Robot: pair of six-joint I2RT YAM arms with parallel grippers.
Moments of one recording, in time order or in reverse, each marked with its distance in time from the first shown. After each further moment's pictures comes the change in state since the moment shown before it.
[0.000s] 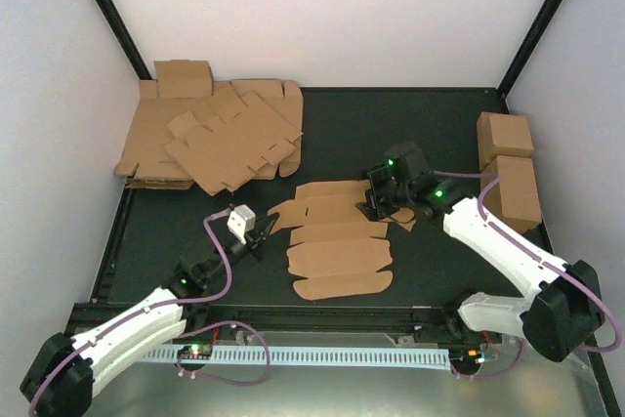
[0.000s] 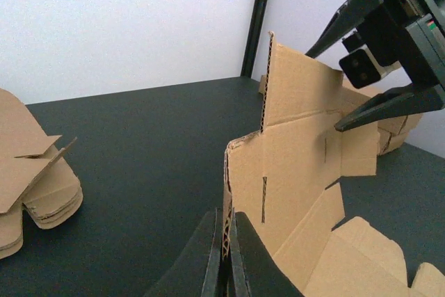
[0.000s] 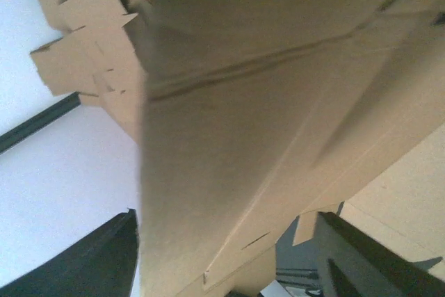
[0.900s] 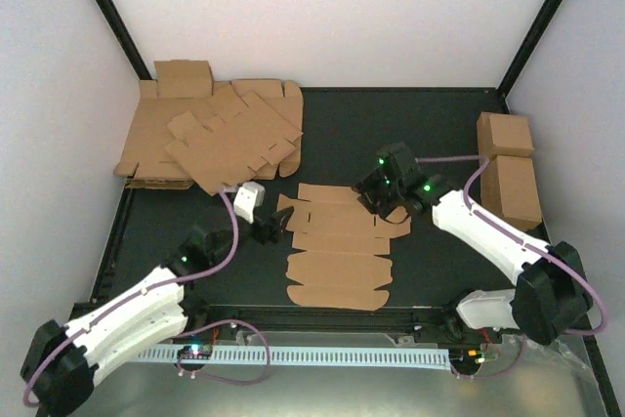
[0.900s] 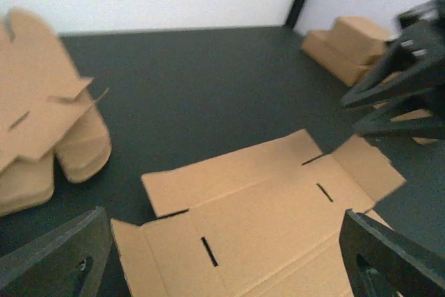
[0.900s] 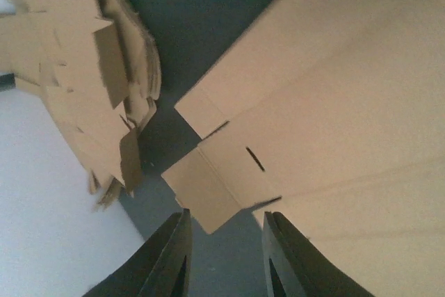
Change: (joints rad) left arm 0.000 0.100 0.242 -0.345 -0.072 -0.068; right arm 0.000 0.095 -0.025 0.018 0.062 -0.254
